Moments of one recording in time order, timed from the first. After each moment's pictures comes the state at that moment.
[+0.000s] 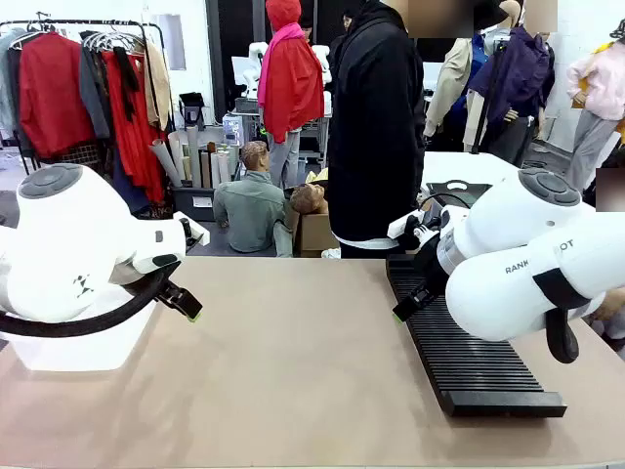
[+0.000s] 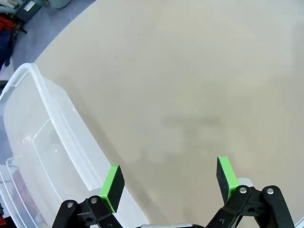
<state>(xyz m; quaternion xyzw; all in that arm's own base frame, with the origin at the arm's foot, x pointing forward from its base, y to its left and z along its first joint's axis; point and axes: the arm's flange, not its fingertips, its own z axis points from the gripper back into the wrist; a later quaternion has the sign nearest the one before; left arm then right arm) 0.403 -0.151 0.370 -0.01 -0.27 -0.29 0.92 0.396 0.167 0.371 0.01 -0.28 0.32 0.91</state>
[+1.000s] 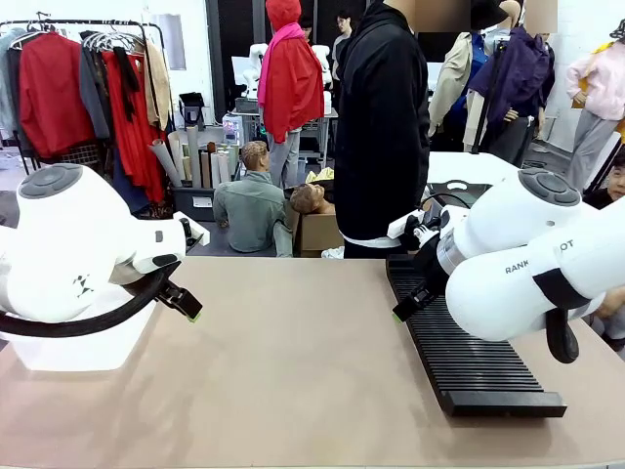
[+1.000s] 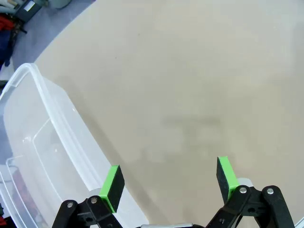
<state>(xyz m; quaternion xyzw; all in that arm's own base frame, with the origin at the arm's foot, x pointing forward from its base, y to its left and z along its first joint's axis) 0.403 -0.152 0.370 -0.01 -0.27 -0.29 0.92 0.396 0.167 0.371 0.01 -0.28 0.32 0.91</state>
